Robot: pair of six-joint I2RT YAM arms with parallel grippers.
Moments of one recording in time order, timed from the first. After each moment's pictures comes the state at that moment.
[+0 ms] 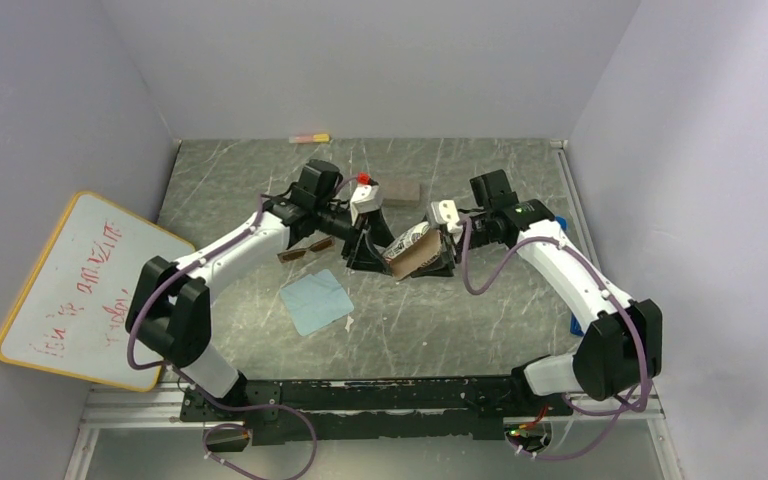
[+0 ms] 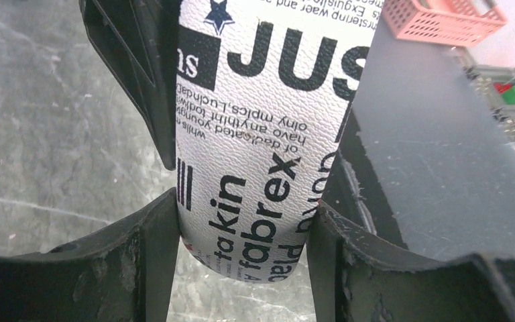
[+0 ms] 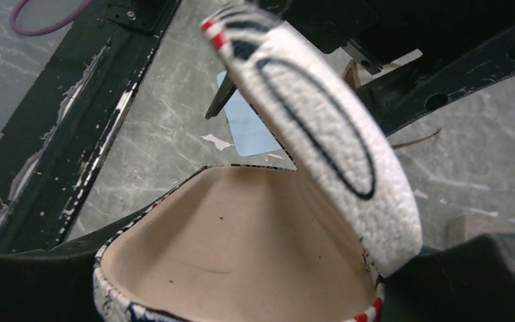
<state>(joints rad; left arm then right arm) -0.56 1.59 1.22 -0.28 1.22 0.34 0.36 1.36 1.13 -0.78 -1.22 -1.15</state>
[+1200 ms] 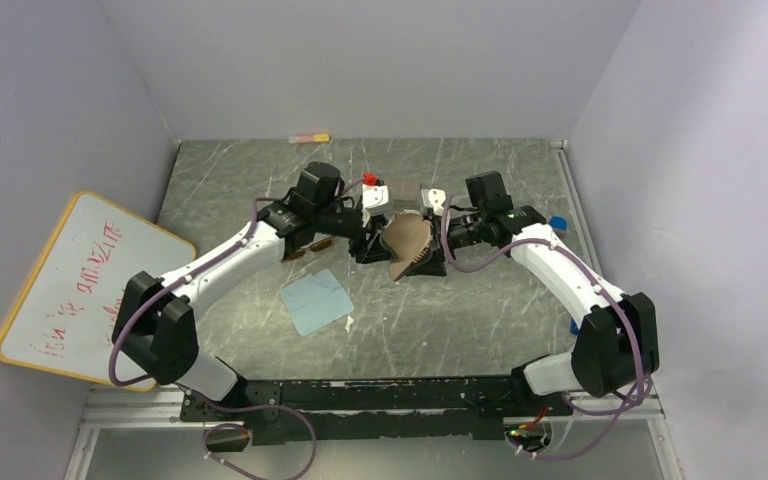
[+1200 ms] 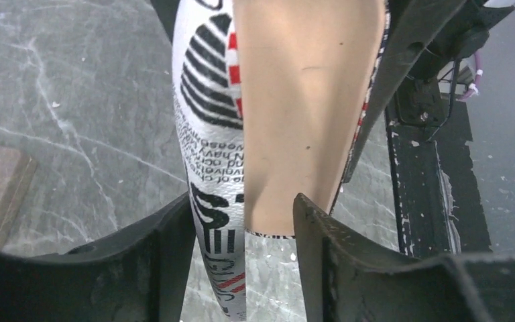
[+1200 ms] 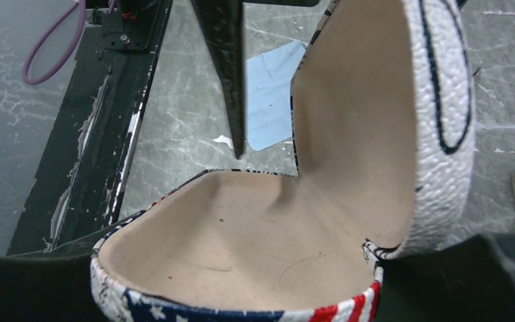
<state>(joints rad) -0.62 1.50 1.19 -0.21 0.88 0.30 0.37 1.38 1.07 -0.55 -1.16 -0.78</state>
